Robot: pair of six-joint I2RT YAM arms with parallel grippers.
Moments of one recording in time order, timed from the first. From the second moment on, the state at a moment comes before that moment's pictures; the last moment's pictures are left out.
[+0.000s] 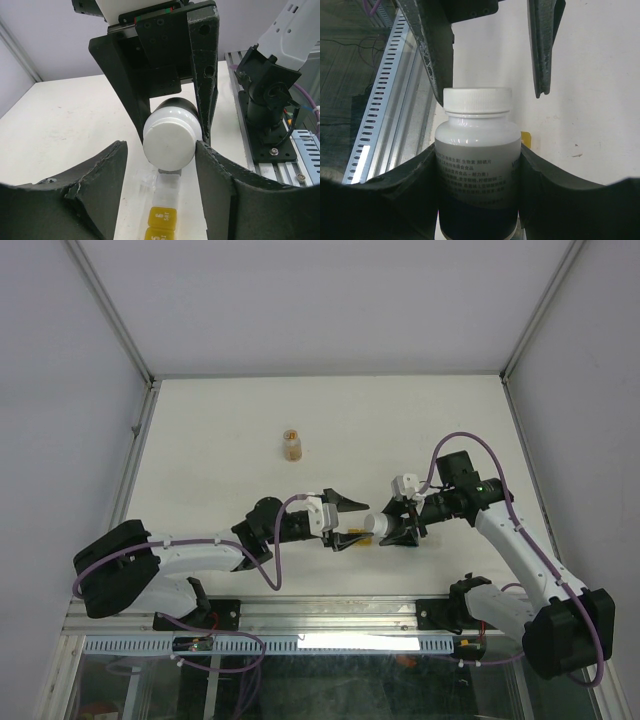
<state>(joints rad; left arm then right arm) -1.05 1.34 0.51 0.98 0.40 0.15 0.30 1.03 0.79 -0.92 -1.19 -1.11</state>
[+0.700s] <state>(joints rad) -1.05 1.37 0.52 0.99 0.43 0.04 0.30 1.04 0.79 -0.92 -1.19 -1.10</state>
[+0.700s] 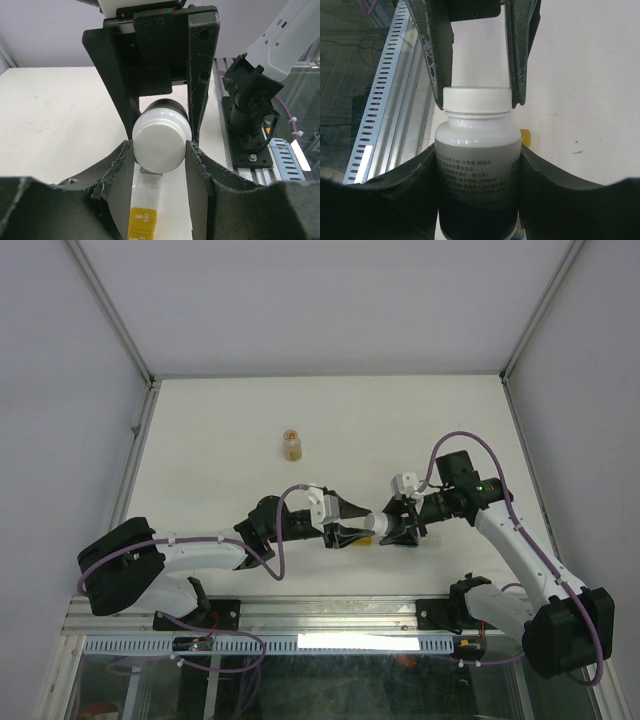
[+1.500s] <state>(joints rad) -1.18 1.35 0.62 0.70 -0.20 -0.79 0.28 1.04 0.79 -0.79 -1.08 -0.94</state>
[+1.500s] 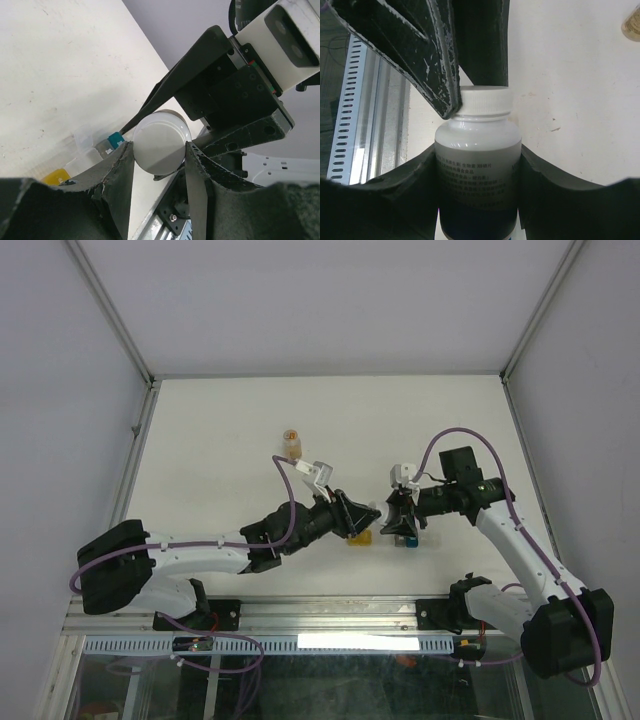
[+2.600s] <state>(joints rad) -1.14 1.18 0.52 0.77 0.03 -0.22 0.29 1.04 0.79 -0.80 -1.12 -0.95</state>
